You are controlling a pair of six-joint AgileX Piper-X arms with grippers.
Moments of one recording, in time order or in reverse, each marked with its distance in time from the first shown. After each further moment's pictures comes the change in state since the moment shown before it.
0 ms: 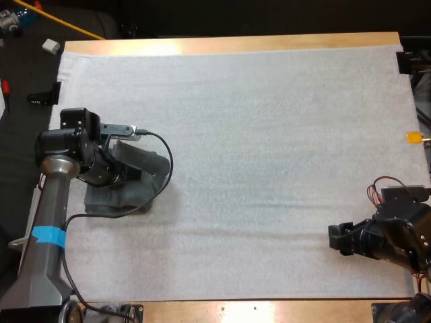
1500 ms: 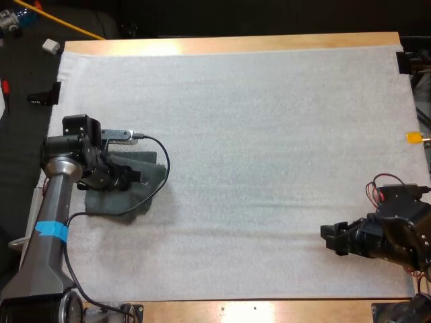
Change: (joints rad) left arm 0.032 0.041 0.067 -0.096 -0.054 -0.040; right arm 0.000 0.000 0.000 -0.038 -0.081 0.000
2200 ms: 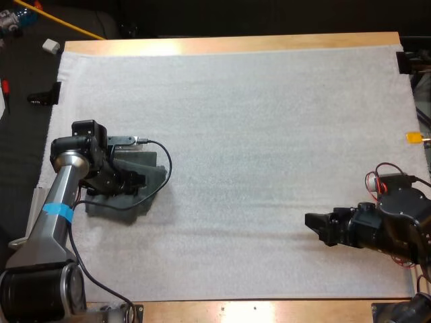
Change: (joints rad) left arm 0.014 0.126 0.055 -0.088 0.074 -0.019; right arm 0.000 0.000 0.000 -0.196 -0.118 0.011
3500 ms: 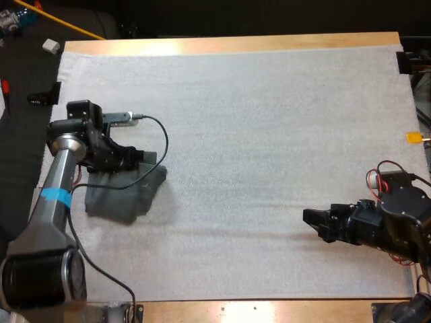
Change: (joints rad) left arm 0.005 0.087 -0.139 -0.055 0.049 -0.035; right arm 0.000 0.000 0.000 -0.047 -0.008 0.022
